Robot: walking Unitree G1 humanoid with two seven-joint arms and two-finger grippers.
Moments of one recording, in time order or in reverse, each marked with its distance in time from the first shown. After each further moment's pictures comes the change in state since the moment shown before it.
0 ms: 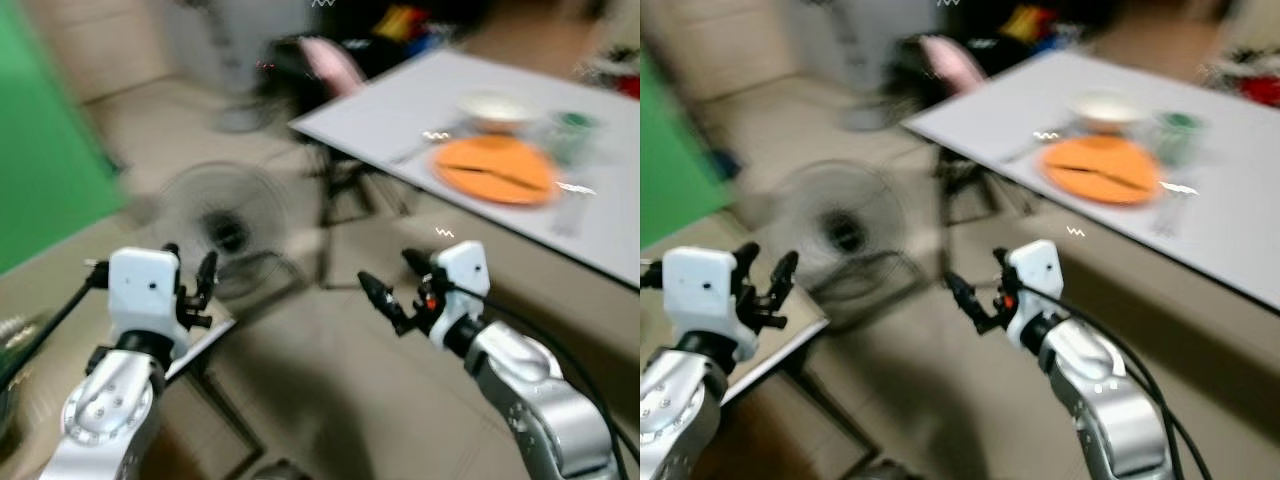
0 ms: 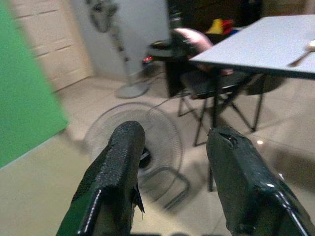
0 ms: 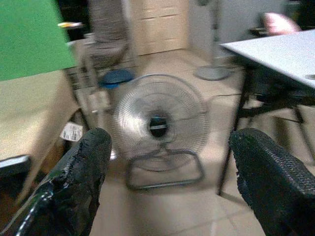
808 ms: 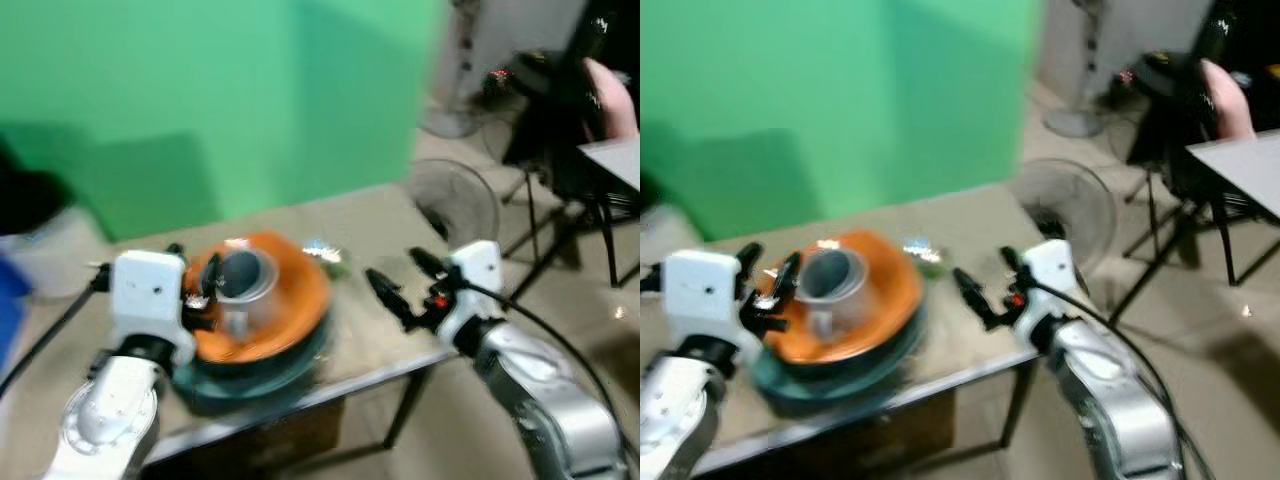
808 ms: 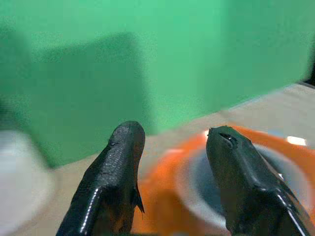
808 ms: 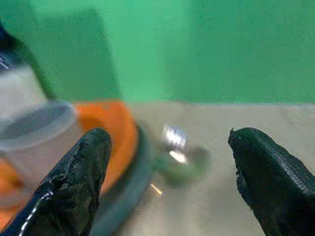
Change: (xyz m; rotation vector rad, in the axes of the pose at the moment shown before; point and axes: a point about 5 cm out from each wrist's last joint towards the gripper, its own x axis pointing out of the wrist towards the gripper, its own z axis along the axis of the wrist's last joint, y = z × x) left arm -0.005 -0.001 0.008 0.027 -0.023 0.010; right arm -0.001 -0.001 0.005 0.075 -0.063 0.036
